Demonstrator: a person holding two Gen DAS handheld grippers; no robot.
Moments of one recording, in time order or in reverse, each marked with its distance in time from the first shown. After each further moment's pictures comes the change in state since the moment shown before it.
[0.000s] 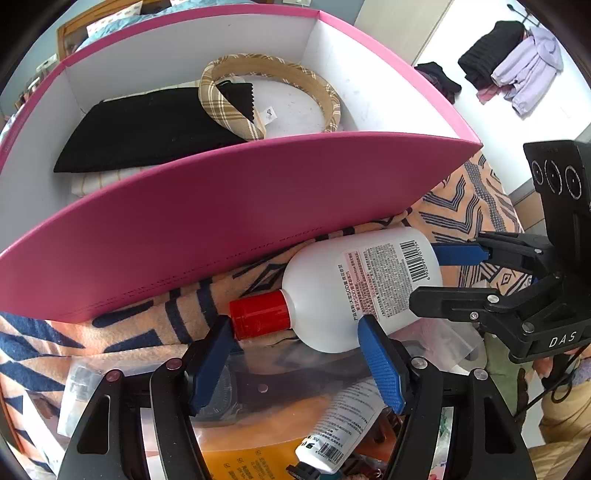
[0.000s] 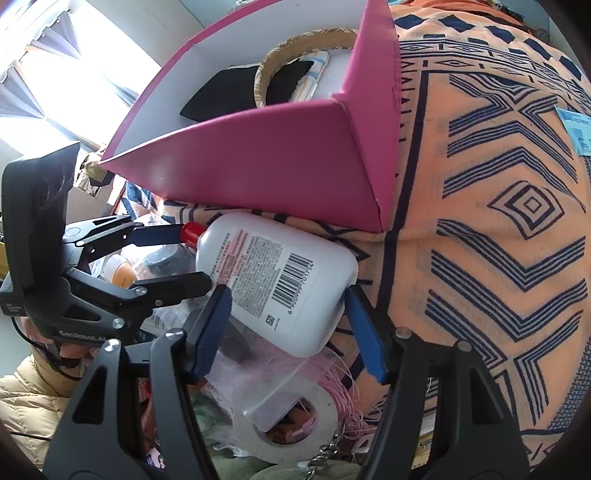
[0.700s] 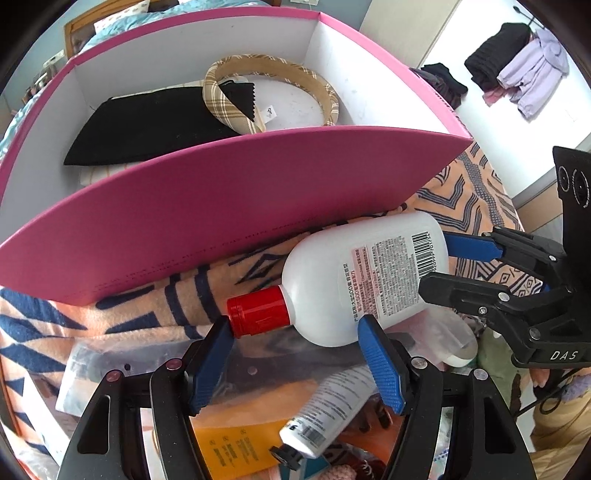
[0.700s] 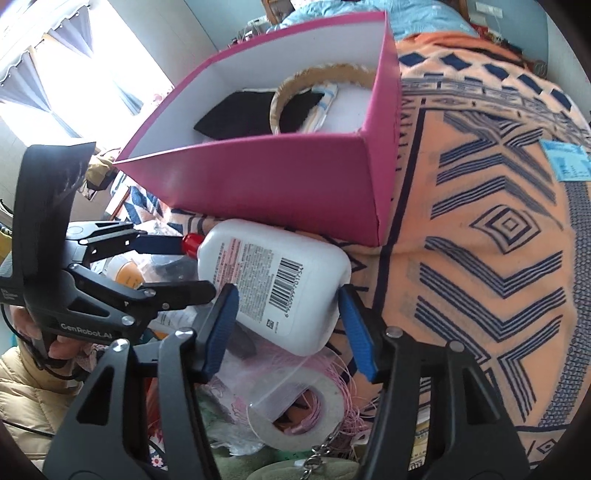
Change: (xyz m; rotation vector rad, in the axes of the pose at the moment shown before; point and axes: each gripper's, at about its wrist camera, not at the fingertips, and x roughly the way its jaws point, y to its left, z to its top) left arm -0.015 -0.004 -0.009 -0.023 -0.001 0.027; right arm -0.023 0.015 -0.013 -0.073 -0.124 -0.059
